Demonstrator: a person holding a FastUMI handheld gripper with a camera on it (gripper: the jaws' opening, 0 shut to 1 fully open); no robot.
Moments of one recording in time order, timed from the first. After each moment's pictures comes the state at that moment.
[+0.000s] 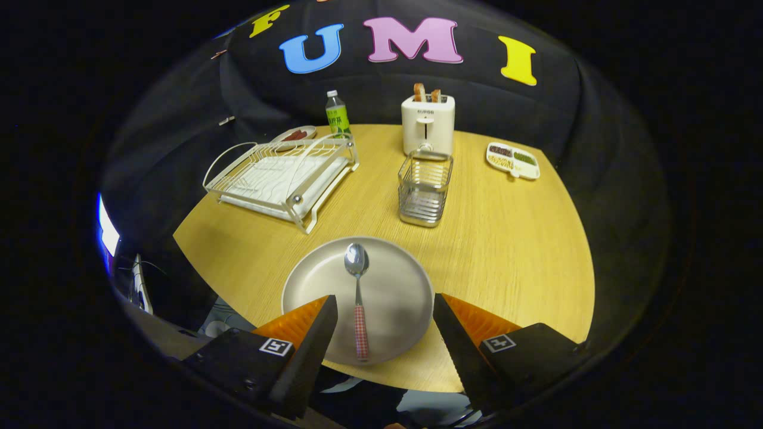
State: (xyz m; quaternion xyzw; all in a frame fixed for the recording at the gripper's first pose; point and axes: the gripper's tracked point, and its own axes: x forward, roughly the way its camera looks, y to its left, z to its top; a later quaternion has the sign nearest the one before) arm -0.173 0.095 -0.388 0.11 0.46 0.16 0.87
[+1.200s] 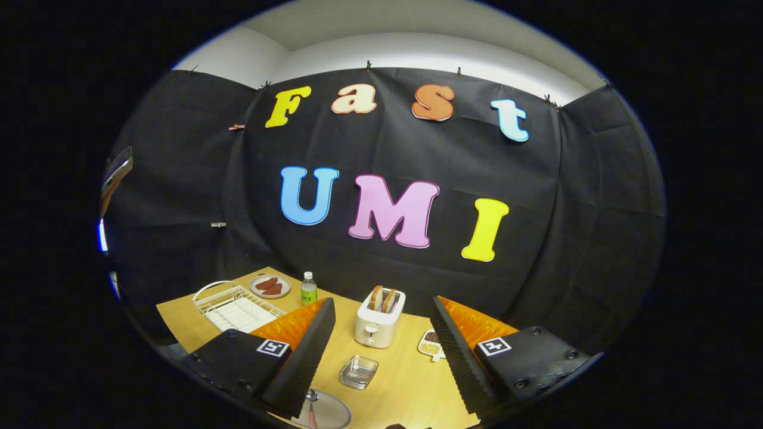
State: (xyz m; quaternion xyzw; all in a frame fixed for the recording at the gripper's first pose) arm -0.010 -0.028 -0.099 0.06 0.12 0.09 0.99
